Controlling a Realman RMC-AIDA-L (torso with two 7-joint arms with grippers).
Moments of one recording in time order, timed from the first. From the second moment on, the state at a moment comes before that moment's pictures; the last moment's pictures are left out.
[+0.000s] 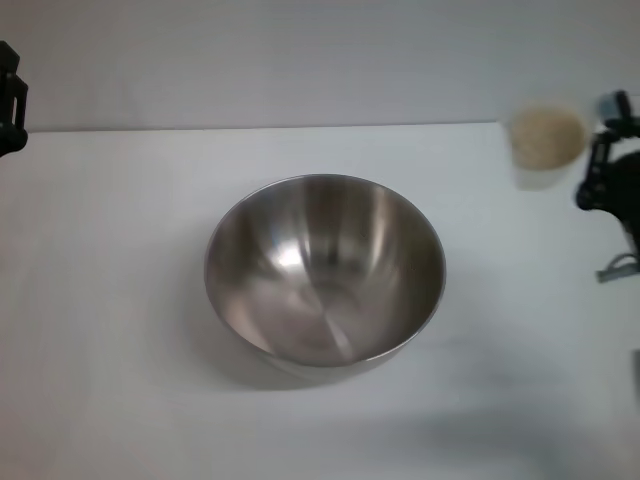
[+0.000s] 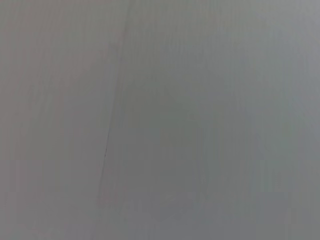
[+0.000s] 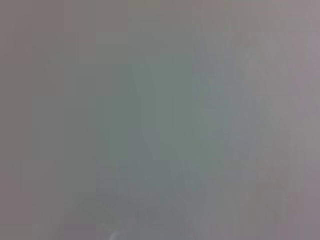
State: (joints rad) left arm -0.32 -2.07 -1.37 -0.48 2.82 1.26 -0.24; right arm 0.42 2.08 0.41 0.30 -1.93 -1.60 -0.50
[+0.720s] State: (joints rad) left arm -0.31 -2.07 -1.36 -0.48 2.82 1.28 -0.24; right arm 0.51 2.09 0.37 0.38 -2.04 -1.43 -1.27
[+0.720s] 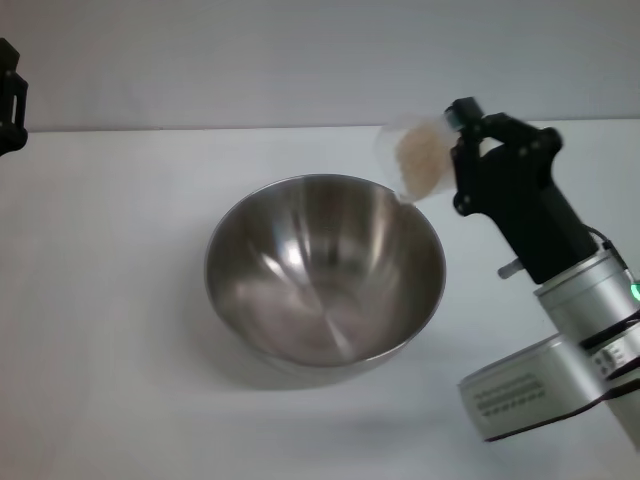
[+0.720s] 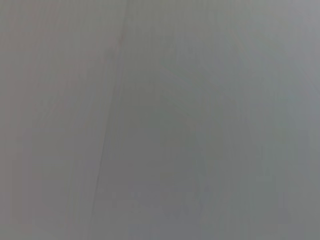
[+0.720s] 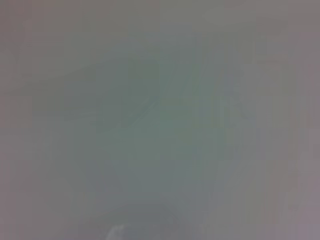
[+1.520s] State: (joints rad) left arm -0.30 -2.07 -1.34 -0.48 2.82 1.28 -0.25; right arm 0.59 2.09 0.34 0.24 -2.25 -1.39 -1.56
